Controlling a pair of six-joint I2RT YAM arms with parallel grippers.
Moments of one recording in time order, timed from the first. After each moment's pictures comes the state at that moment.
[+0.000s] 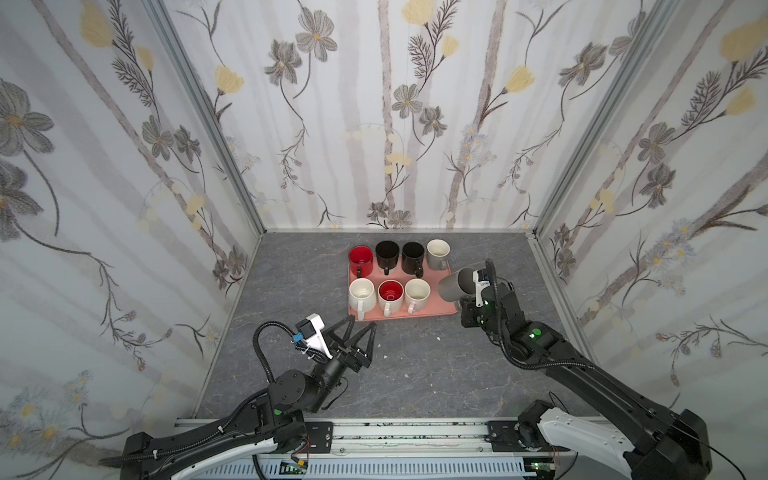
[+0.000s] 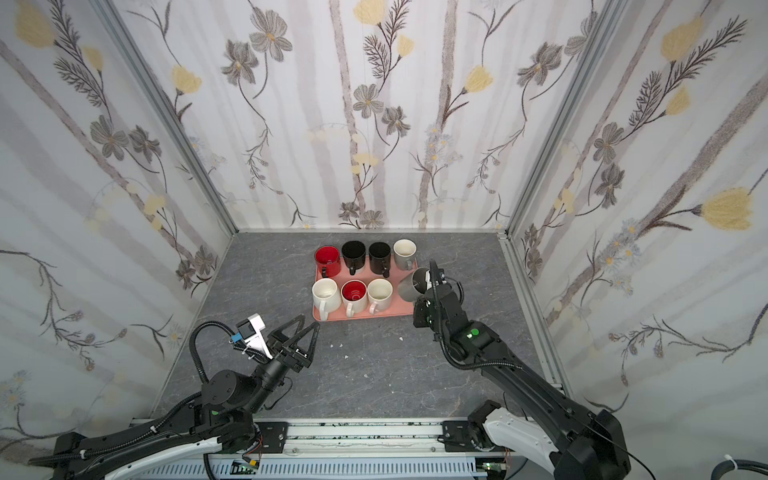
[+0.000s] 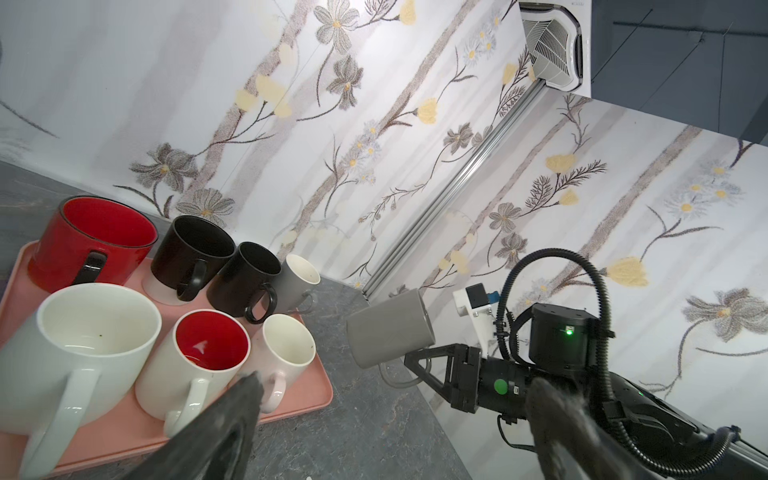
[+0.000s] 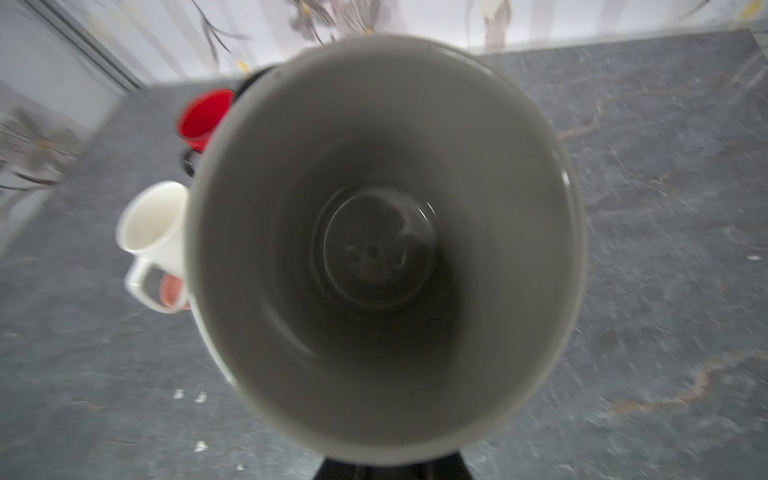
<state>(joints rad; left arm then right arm) -1.18 0.39 0.23 0.42 -0.59 -0.62 0.59 1.08 0.79 -0.39 0.22 0.39</state>
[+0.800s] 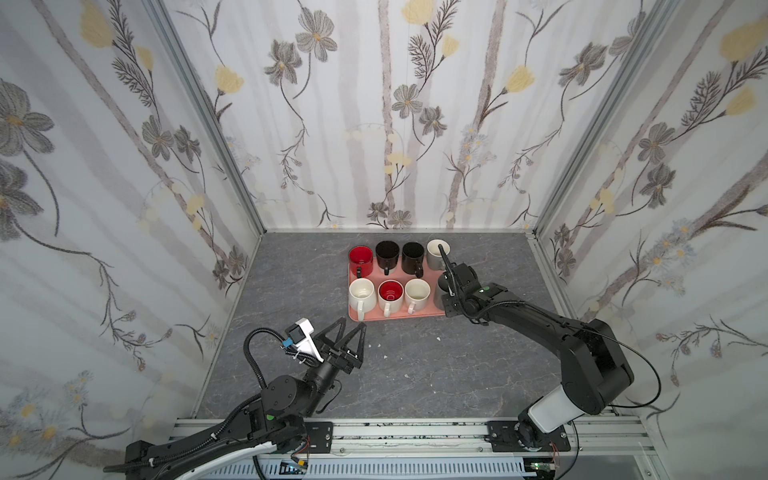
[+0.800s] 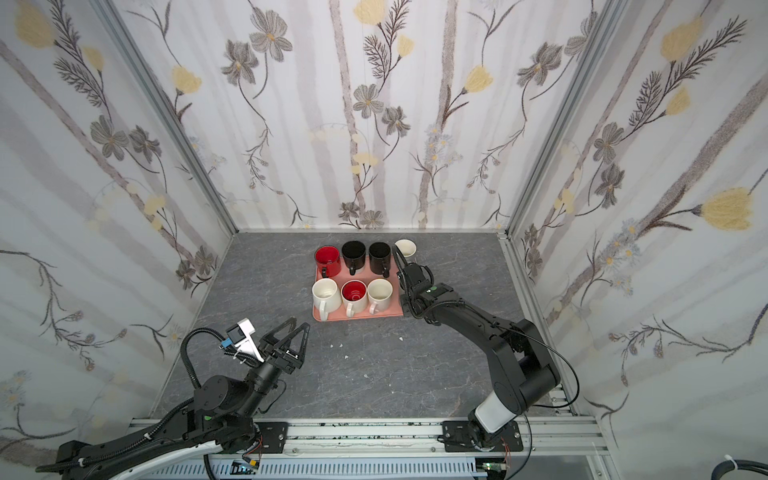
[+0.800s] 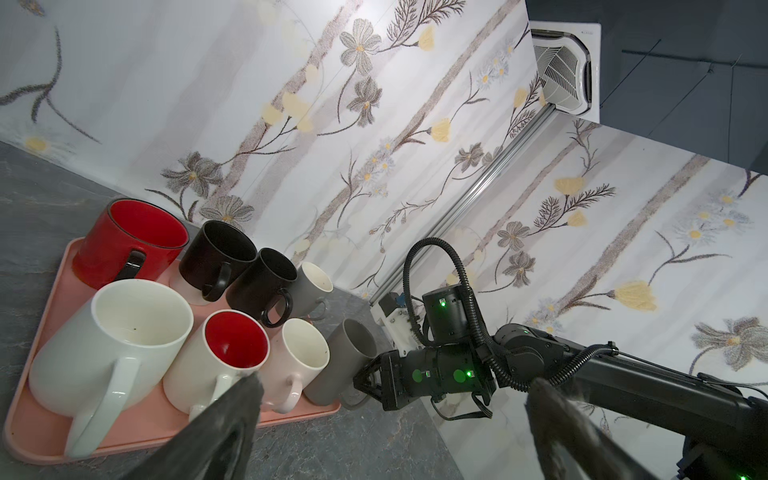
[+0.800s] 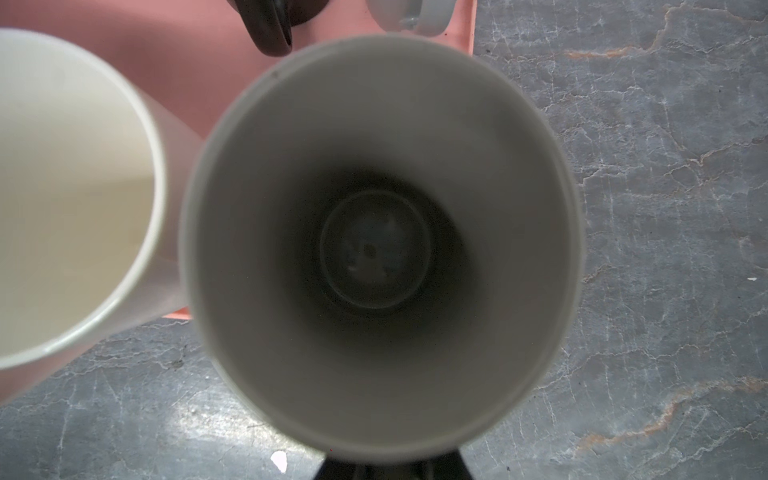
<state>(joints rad) -1.18 0.26 0.19 0.34 -0.64 -0.64 0.56 1.59 1.06 -0.51 0.26 0.24</state>
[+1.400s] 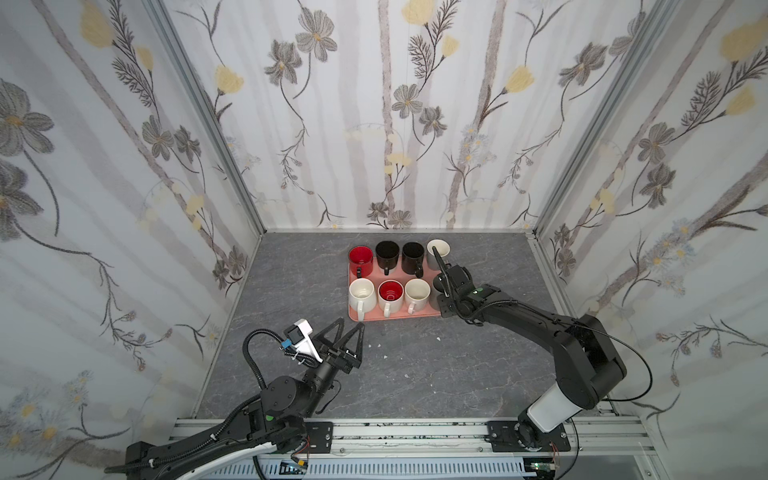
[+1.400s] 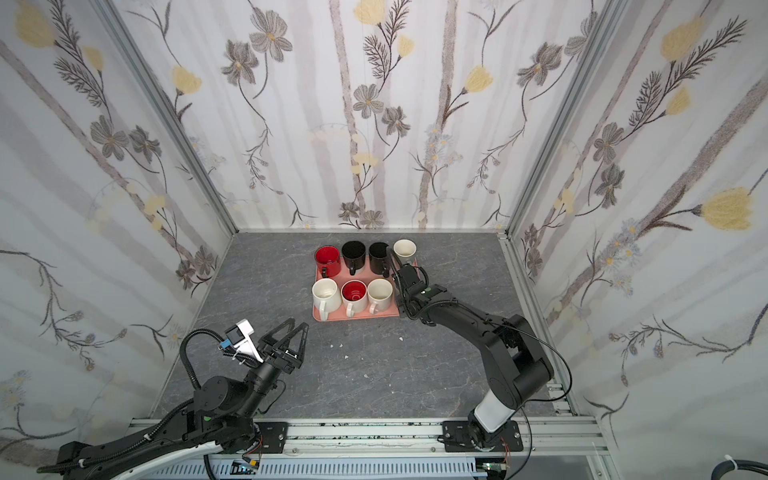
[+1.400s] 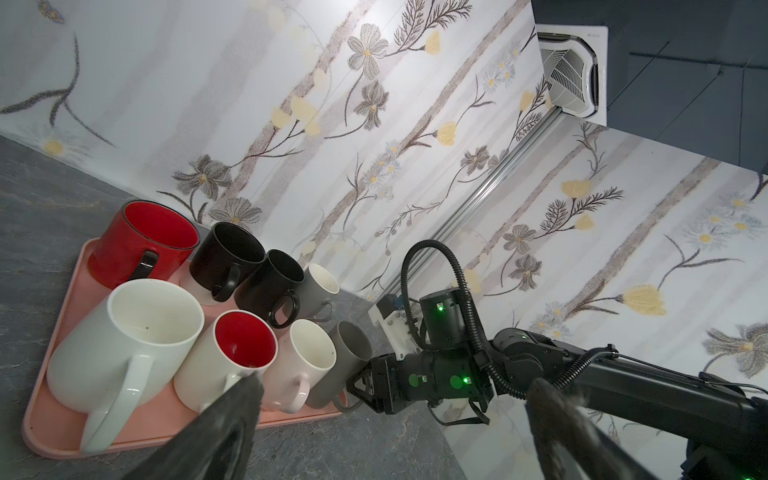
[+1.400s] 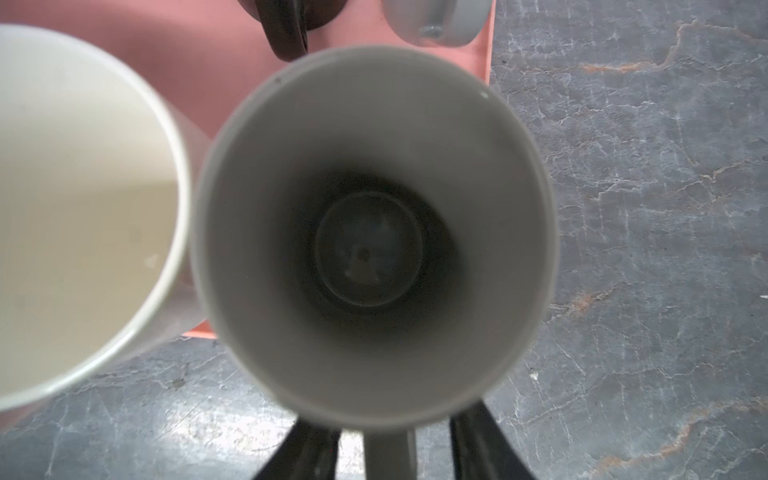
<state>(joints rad) -1.18 0.25 0.19 0.33 -0.66 -0.64 0.59 1.59 1.06 -0.46 0.29 0.26</state>
